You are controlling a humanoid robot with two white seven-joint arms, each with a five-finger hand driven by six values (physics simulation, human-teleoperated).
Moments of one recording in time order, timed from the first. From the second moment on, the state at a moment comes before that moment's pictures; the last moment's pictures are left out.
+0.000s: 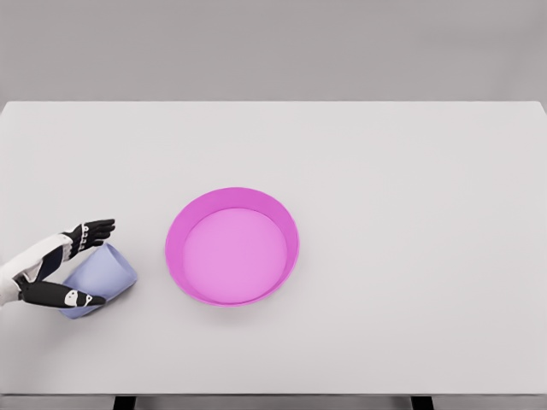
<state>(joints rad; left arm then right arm) 0.29 0.99 -0.16 -1.76 0.54 -0.15 -0.30 0.02 0.00 0.24 0.05 -0.08 -0.07 -0.09</state>
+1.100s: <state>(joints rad) 0.17 0.91 -0.22 -1.77 0.69 -0.60 -0.31 0.02 0.00 0.24 0.05 -0.08 -0.07 -0.09</state>
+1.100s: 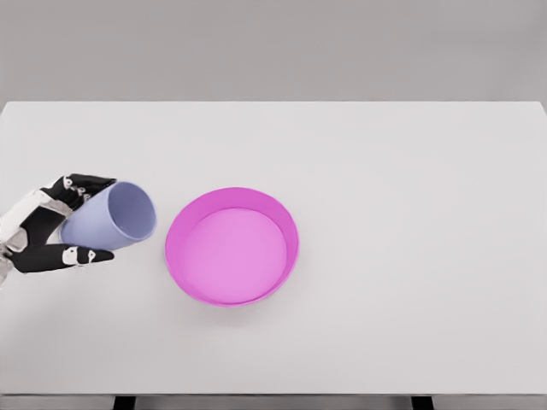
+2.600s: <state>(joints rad) -0.21 0.46 -0.67 -1.64 0.97 -0.59 -0.40 0.02 0.00 0.24 0.05 -0.08 -0.07 -0.09</state>
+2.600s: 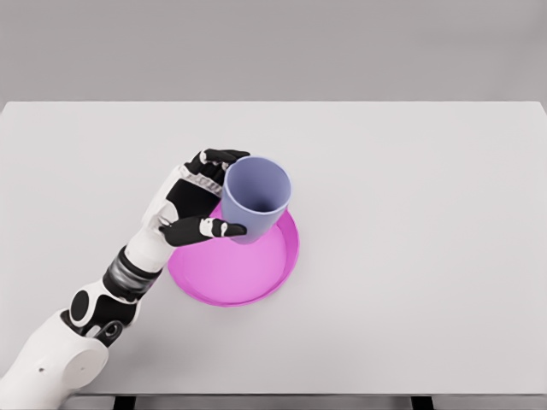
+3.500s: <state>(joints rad) -0.20 0.47 -0.67 -1.60 0.96 -0.58 -0.40 0.02 0.00 0.24 0.05 -0.08 -0.07 -0.09</state>
